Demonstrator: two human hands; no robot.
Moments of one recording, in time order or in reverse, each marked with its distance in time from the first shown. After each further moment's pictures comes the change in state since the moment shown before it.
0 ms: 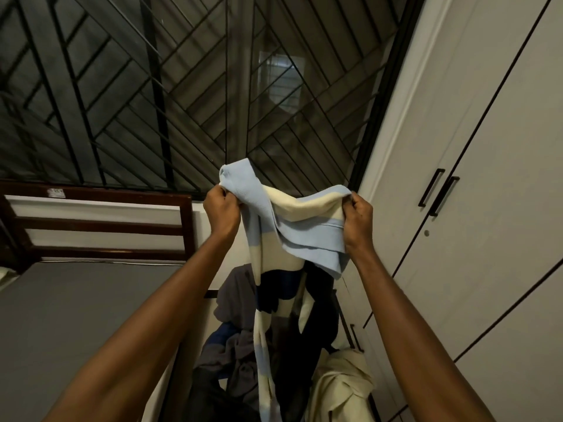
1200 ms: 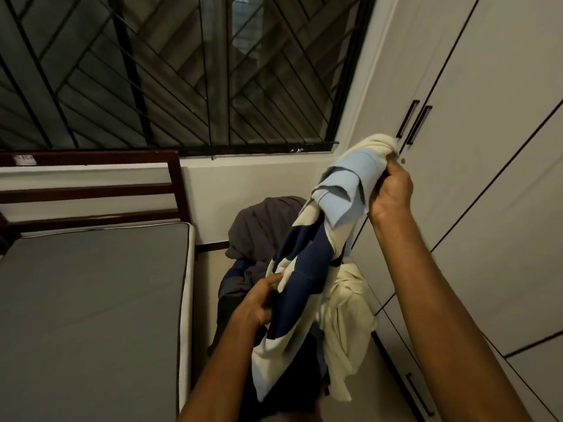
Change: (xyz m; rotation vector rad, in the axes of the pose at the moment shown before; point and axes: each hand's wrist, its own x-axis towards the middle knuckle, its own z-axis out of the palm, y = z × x) left_hand -0.241 -0.109 -0.168 -0.301 -0.547 -1.175; right_hand -0.167 -0.110 0.014 0.895 0.410 0.399
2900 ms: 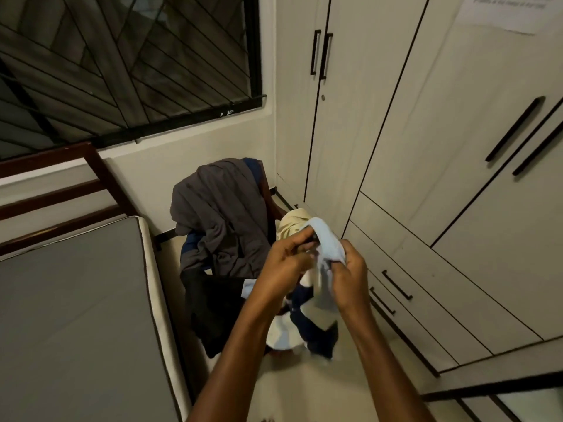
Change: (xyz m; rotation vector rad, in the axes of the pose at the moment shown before) left_hand -0.146 -0.116 0.143 0.648 -0.510 0.445; right_hand -0.227 -0.012 -0.243 -1.110 0.249 -0.133
